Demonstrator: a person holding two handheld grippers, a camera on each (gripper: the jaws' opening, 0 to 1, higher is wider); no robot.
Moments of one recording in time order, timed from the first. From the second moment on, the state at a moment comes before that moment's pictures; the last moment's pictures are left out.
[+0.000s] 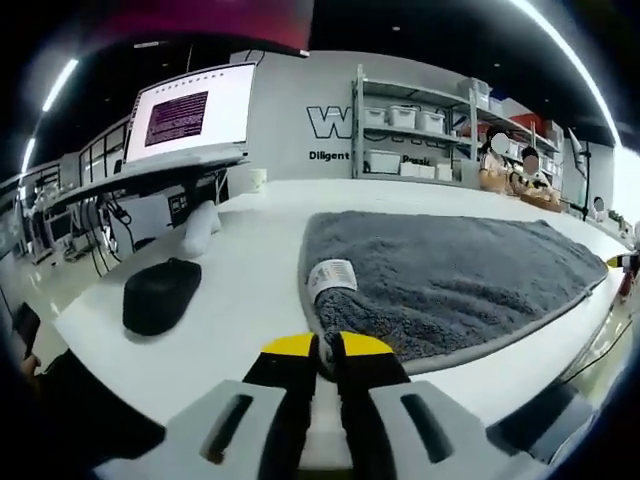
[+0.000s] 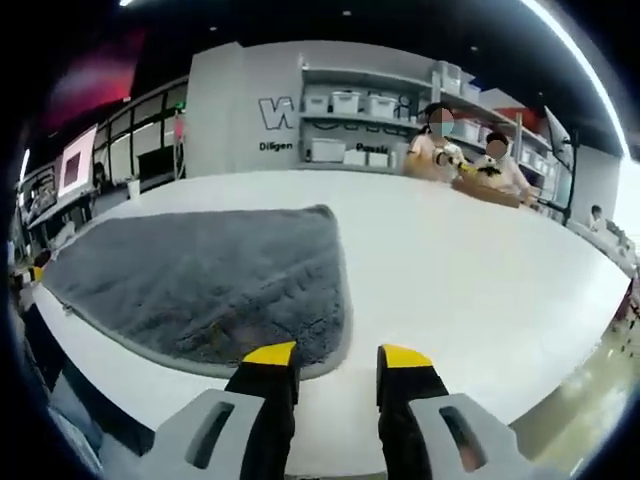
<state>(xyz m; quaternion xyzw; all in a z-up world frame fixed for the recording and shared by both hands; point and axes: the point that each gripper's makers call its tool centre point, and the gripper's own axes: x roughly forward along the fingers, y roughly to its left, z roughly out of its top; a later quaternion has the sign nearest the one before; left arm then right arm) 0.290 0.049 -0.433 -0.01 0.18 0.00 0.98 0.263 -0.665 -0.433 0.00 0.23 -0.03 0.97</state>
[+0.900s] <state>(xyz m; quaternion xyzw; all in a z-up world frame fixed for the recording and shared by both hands) 0.289 0.048 -0.433 0.00 0.18 0.00 0.98 0.271 -0.659 -0.441 0.01 0.25 -0.01 0.97</state>
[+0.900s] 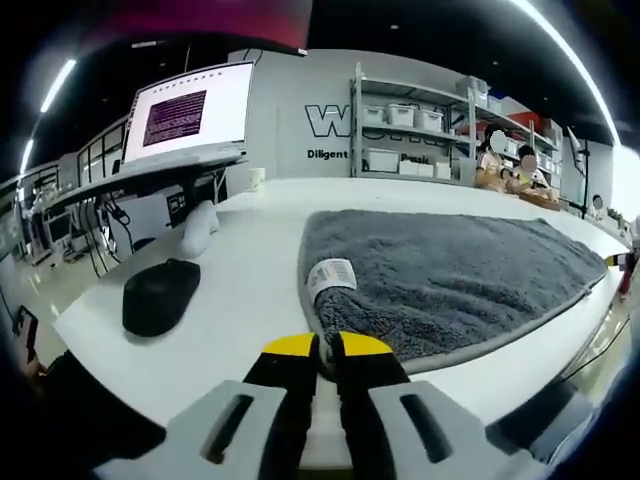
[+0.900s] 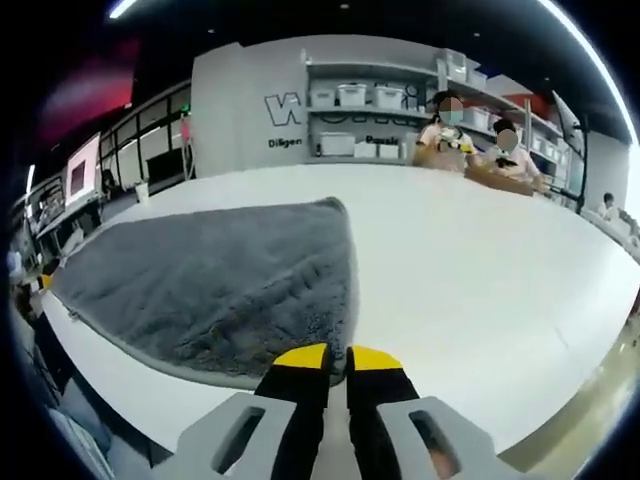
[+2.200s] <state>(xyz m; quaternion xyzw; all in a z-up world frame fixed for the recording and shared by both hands) 0.284 0.055 -0.429 0.04 0.21 0.00 0.98 0.264 -0.668 -0.440 -0.08 0.28 -0.05 0.96</state>
